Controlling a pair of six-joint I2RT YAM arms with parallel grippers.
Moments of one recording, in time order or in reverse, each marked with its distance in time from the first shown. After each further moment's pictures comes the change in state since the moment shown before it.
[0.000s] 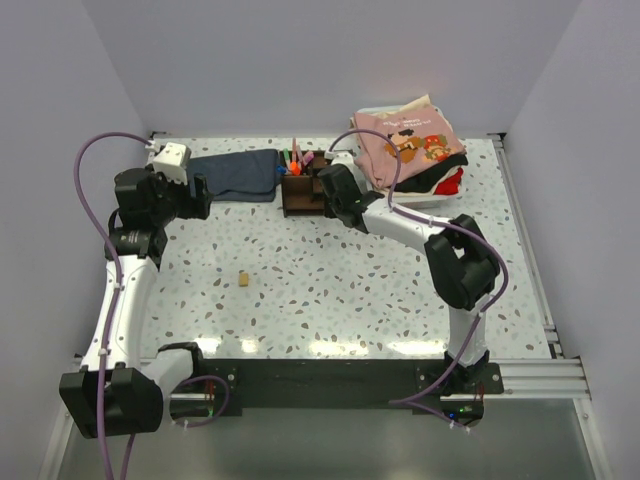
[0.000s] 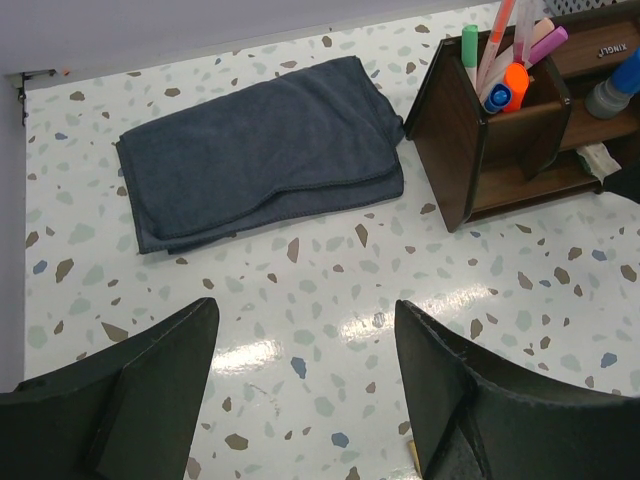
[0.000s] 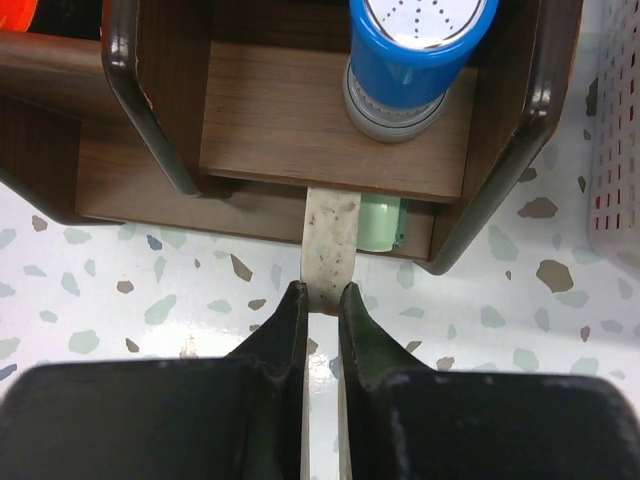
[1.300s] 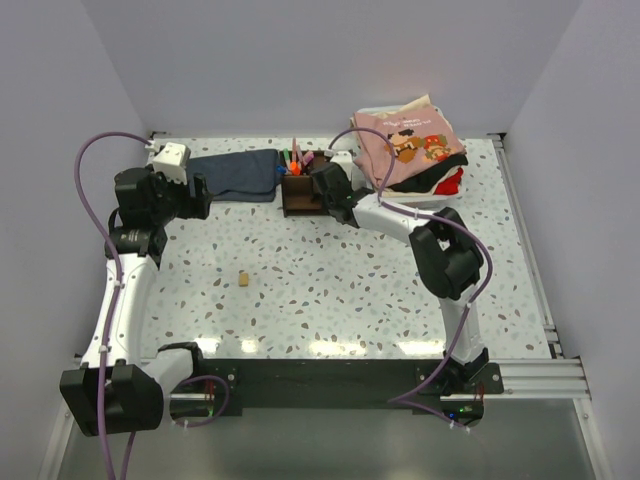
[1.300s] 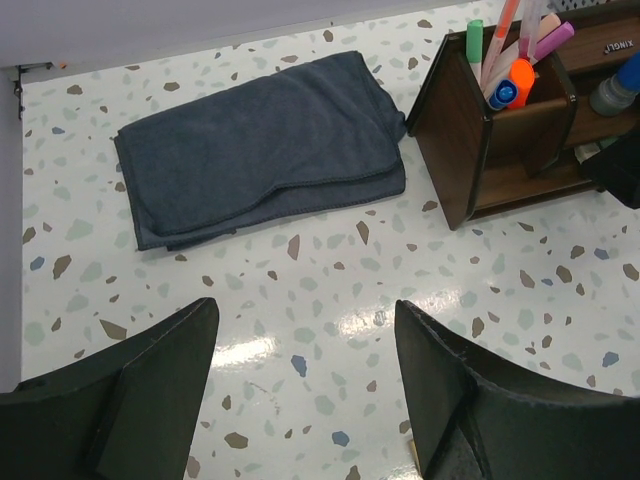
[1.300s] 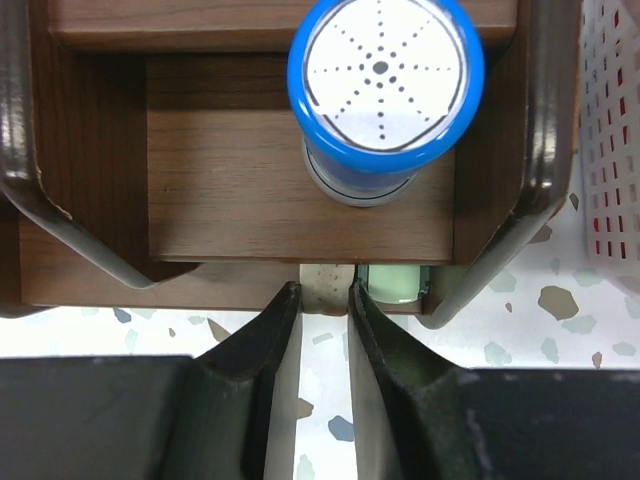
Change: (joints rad) left arm 0.007 0.011 0.000 0.000 0.003 -0.001; right arm -0.010 0.122 0.106 -0.013 0.098 0.057
